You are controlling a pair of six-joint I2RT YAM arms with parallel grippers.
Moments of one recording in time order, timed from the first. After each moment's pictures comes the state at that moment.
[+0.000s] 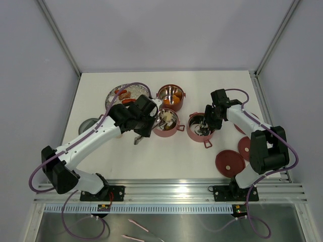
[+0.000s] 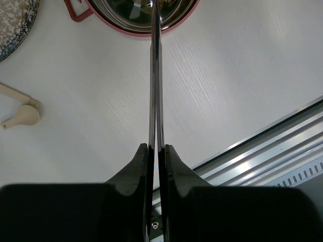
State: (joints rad) left arm -0.80 1.38 1.36 -1.02 -0.07 -0.27; right arm 0.25 1.61 1.10 -0.66 -0.07 0.51
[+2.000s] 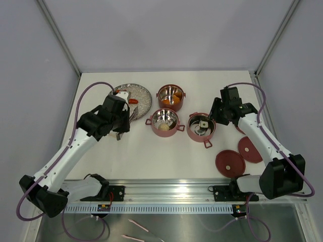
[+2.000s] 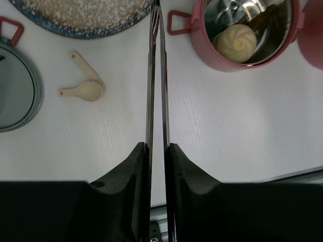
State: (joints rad) left arm -0.54 1.12 1.21 -0.96 -0.15 -0.34; right arm 0.25 1.32 1.11 -0.70 0.04 0.54
